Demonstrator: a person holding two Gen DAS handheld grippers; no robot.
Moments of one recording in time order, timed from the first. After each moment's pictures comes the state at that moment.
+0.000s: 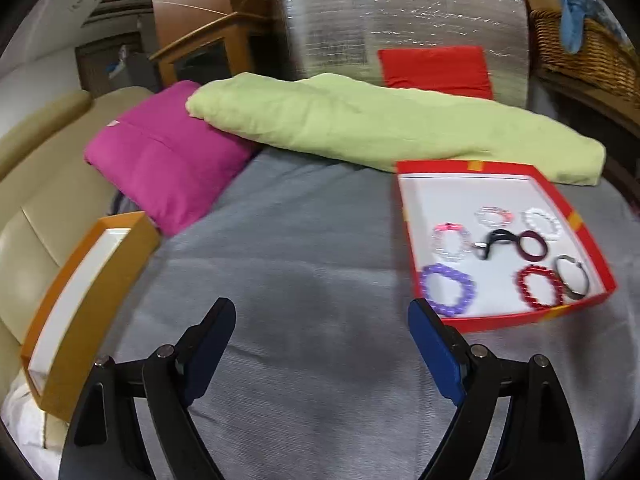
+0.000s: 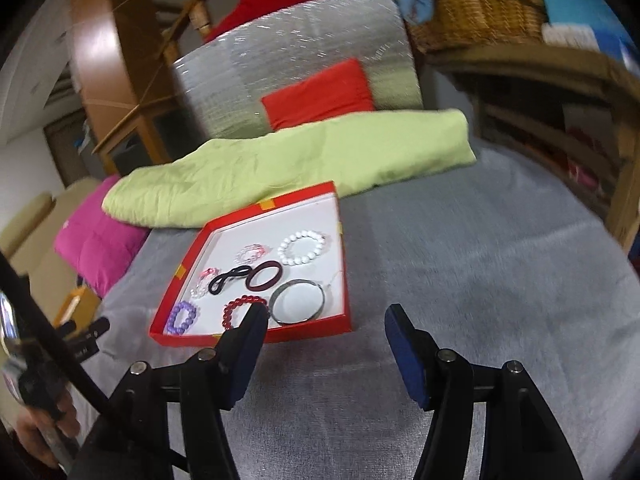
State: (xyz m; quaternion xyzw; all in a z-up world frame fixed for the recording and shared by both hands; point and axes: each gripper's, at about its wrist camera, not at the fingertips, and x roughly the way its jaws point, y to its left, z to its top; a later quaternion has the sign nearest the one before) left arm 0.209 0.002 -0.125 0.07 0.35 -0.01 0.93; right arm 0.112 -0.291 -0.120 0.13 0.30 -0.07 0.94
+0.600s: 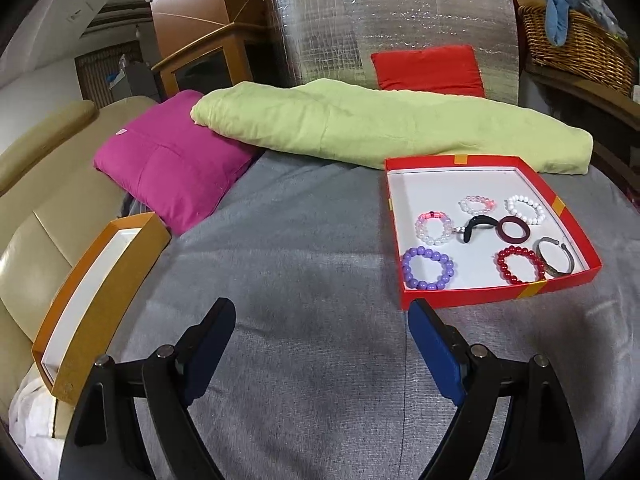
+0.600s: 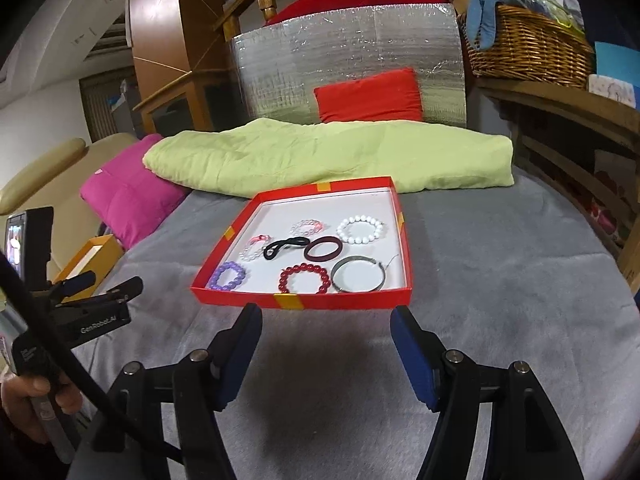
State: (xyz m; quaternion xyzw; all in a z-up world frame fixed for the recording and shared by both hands) left arm 0.176 -0.008 -0.117 0.08 0.34 -0.01 0.94; right arm 0.090 -0.234 -0.117 0.08 0.31 -0.02 0.95
